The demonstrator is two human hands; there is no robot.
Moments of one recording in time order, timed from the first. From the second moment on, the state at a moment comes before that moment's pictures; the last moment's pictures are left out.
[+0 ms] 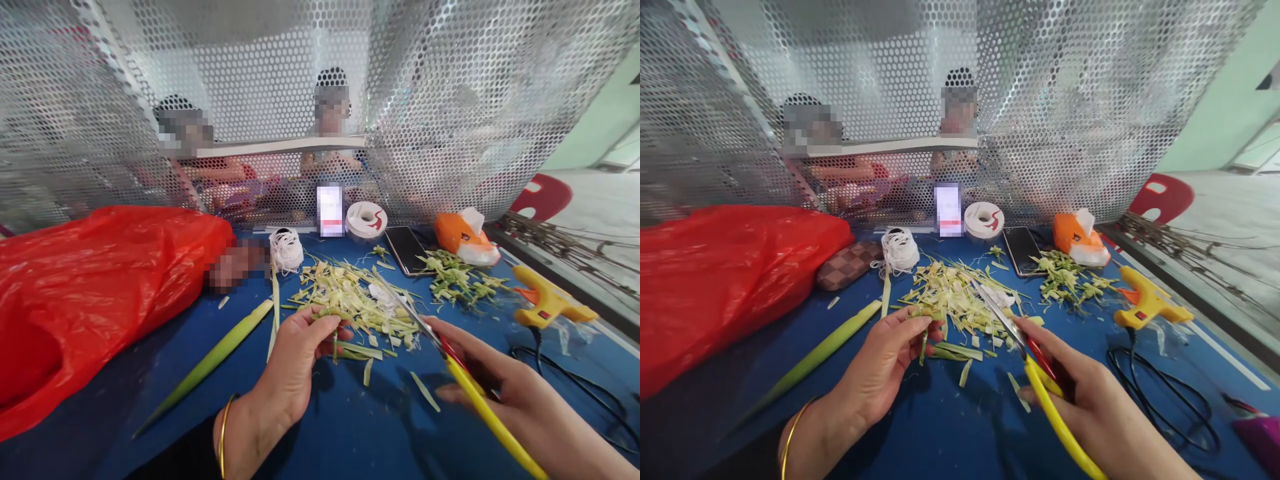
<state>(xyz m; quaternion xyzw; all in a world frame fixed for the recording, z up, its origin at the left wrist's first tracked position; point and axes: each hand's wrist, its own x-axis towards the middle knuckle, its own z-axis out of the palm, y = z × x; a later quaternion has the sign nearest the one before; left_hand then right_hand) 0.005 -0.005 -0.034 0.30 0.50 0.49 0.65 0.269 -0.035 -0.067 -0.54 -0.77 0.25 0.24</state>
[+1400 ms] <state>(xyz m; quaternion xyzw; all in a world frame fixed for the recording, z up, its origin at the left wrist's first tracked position) 0.008 -0.011 -0.034 0.24 0.46 0.53 0.67 0.243 -0.048 -0.066 -0.46 -0.81 0.18 0.31</state>
